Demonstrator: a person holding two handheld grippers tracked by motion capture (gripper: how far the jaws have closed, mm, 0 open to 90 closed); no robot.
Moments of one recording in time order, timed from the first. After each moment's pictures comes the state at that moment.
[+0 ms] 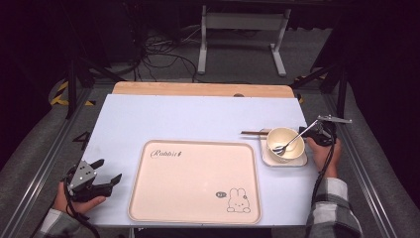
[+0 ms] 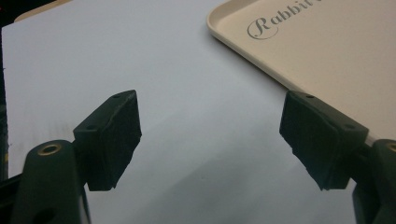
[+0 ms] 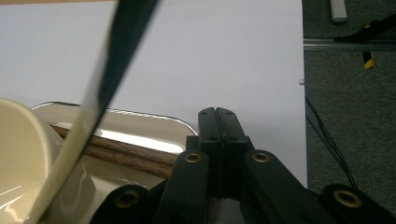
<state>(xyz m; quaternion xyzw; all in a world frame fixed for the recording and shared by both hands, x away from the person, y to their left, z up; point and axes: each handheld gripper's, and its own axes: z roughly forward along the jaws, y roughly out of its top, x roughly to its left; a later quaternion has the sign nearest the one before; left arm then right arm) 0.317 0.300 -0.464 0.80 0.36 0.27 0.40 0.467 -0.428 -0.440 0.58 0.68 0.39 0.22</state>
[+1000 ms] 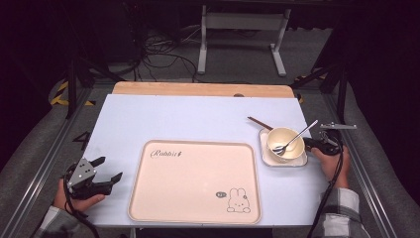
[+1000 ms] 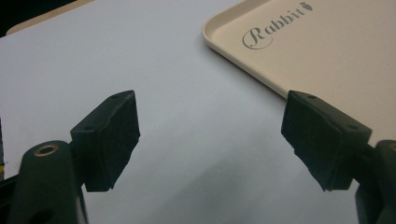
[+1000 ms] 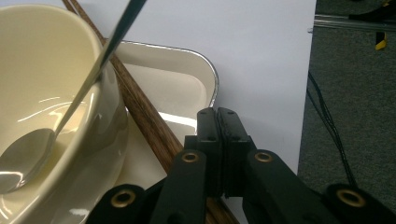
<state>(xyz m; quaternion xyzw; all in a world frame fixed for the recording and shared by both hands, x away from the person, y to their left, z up) 0.323 0.302 -0.461 0.80 0.34 0.26 0.42 0.435 -0.433 -0.435 0.56 0.73 0.35 0.19</state>
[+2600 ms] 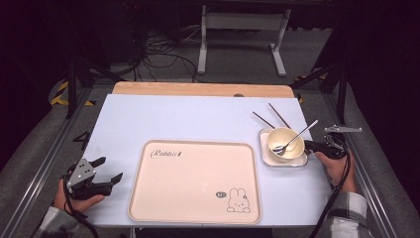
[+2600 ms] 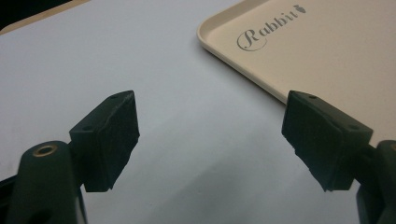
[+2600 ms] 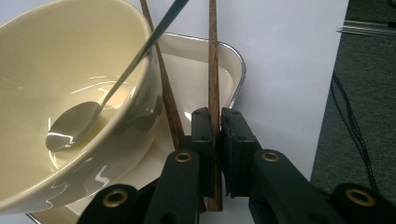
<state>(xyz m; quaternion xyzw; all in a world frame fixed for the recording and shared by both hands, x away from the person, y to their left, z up) 0.322 0.302 -0.460 0.80 0.34 0.26 0.42 0.422 -0.441 -0.431 0.53 0.75 0.38 0.16</state>
